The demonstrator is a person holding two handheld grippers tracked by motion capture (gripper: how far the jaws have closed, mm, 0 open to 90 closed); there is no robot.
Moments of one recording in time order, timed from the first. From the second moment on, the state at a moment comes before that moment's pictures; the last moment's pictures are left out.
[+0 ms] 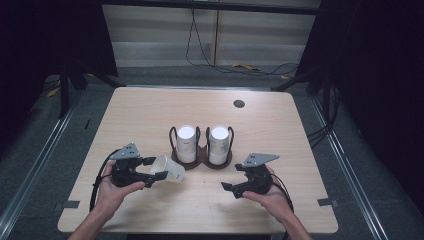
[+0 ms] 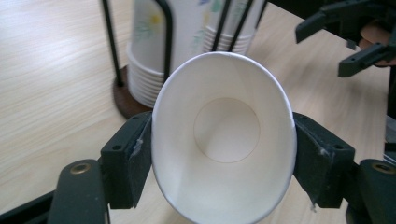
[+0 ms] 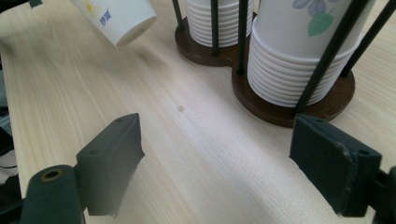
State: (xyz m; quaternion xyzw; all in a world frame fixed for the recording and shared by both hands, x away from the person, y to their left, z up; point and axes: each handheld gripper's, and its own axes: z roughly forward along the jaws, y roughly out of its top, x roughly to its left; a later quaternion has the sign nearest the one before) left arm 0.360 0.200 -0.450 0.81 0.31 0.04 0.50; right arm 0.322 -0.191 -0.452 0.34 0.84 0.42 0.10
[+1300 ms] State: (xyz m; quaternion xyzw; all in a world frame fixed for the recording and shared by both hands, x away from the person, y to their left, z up) left arm 0.425 0.245 -0.419 0.80 0.42 0.15 0.40; right arm 0.325 -0.192 -0.462 0.34 0.84 0.41 0.09
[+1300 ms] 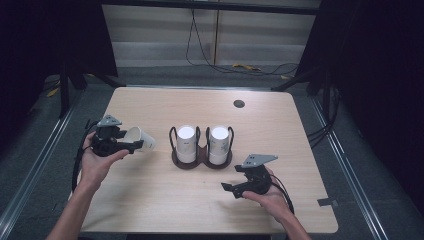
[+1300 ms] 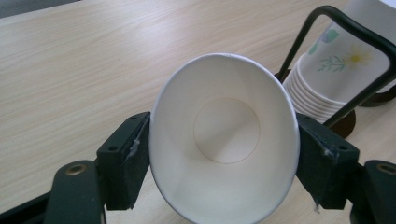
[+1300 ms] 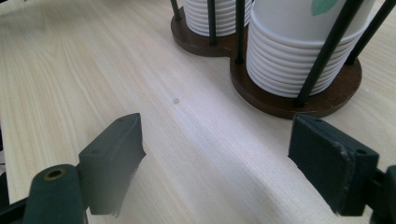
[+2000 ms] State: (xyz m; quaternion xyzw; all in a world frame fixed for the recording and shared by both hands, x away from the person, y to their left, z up) left arm 0.456 0.260 -0.438 0.80 0.47 0.14 0.35; right arm 0.327 -0.188 -0.465 0.34 0.84 0.41 0.09
